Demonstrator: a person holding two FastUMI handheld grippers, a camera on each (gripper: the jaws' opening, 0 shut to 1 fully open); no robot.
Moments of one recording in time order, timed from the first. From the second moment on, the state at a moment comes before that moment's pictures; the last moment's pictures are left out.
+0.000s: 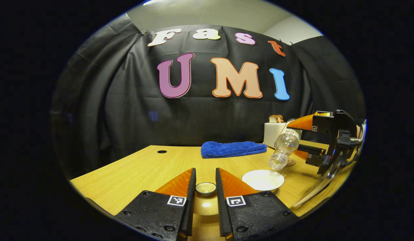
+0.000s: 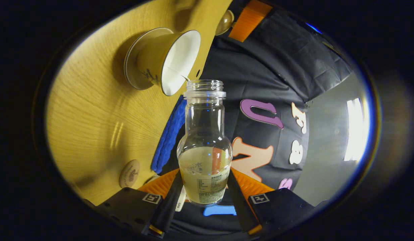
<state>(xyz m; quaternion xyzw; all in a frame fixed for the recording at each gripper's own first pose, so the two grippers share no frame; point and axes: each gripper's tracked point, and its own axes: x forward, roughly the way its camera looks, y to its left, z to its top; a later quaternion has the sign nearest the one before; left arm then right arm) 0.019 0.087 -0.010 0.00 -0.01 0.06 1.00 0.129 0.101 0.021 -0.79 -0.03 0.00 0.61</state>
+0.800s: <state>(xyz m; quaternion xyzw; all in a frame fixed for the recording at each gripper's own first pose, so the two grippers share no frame) 0.015 0.084 -0.010 0.00 -0.01 0.06 1.00 0.108 0.082 -0.010 -0.44 0.12 0.07 0.89</state>
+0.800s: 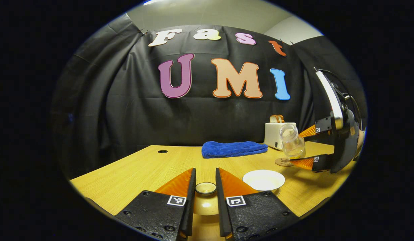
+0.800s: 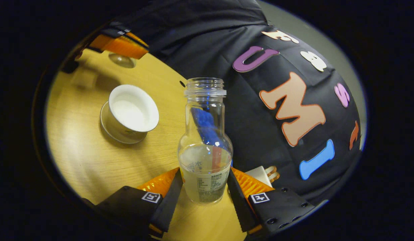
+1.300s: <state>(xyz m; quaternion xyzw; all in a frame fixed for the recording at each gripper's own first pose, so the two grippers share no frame) 0.011 0.083 -0.009 0.00 -0.01 0.06 1.00 0.134 0.028 -0.001 -0.17 0.14 0.05 0.97</state>
